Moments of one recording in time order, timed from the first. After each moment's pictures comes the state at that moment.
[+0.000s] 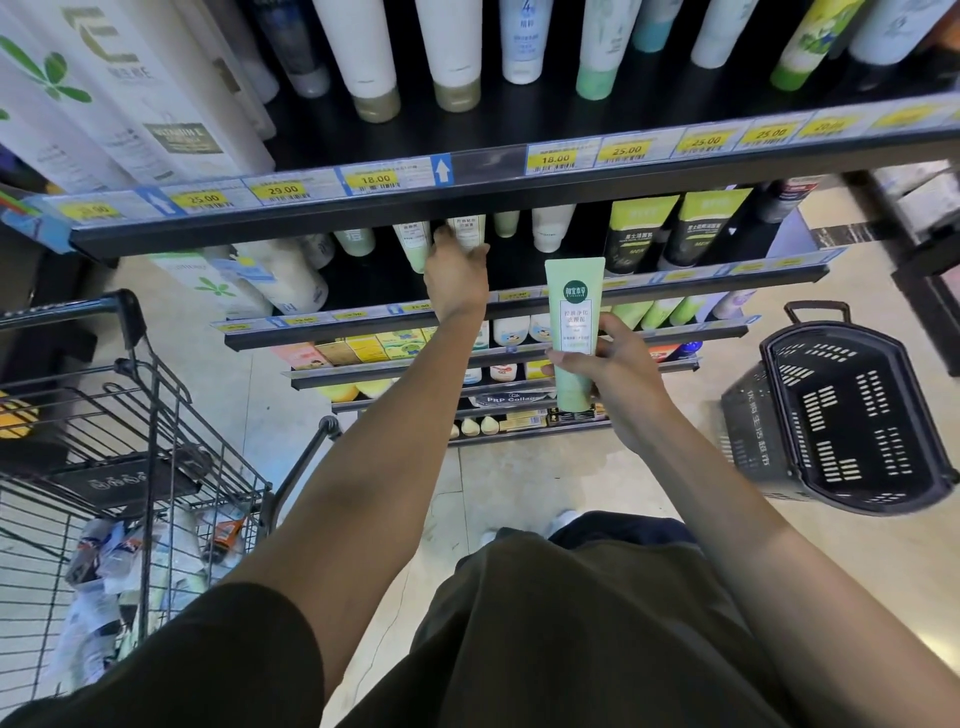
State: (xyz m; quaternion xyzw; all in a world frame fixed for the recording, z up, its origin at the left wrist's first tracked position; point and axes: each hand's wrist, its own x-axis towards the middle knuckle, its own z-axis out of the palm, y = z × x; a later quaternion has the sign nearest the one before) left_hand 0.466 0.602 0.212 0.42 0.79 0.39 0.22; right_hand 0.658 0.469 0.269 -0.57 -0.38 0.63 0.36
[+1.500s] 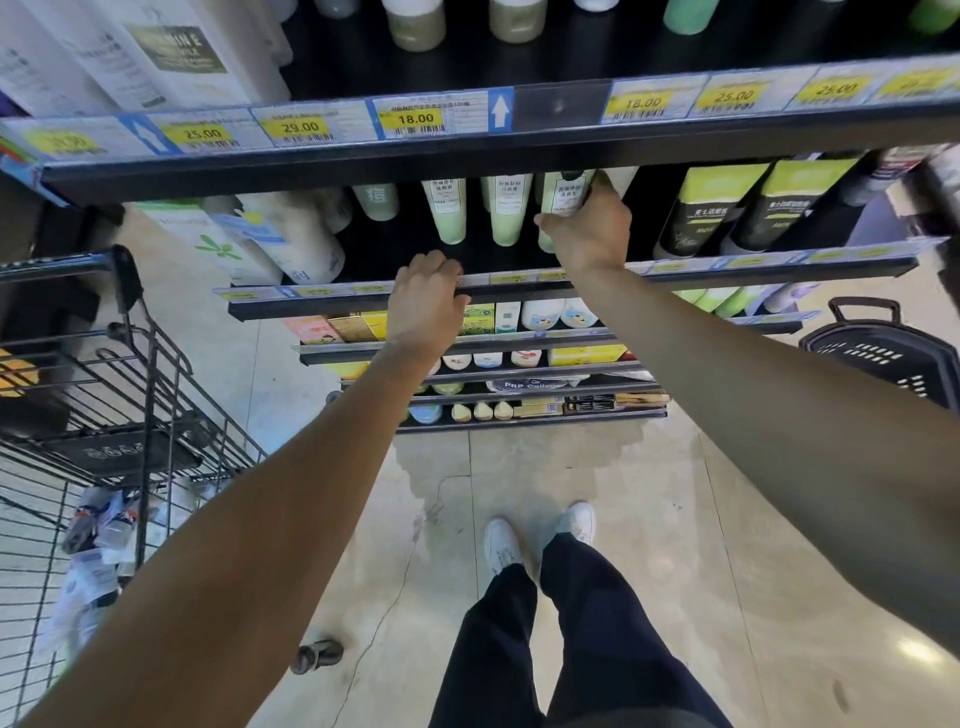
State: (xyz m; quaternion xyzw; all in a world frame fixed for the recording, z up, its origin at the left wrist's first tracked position) left_hand 0.380 0.538 0.179 0.68 0.71 0.14 0.06; right_hand 0.563 0.629 0.225 -0.70 -0.55 0.31 0.33
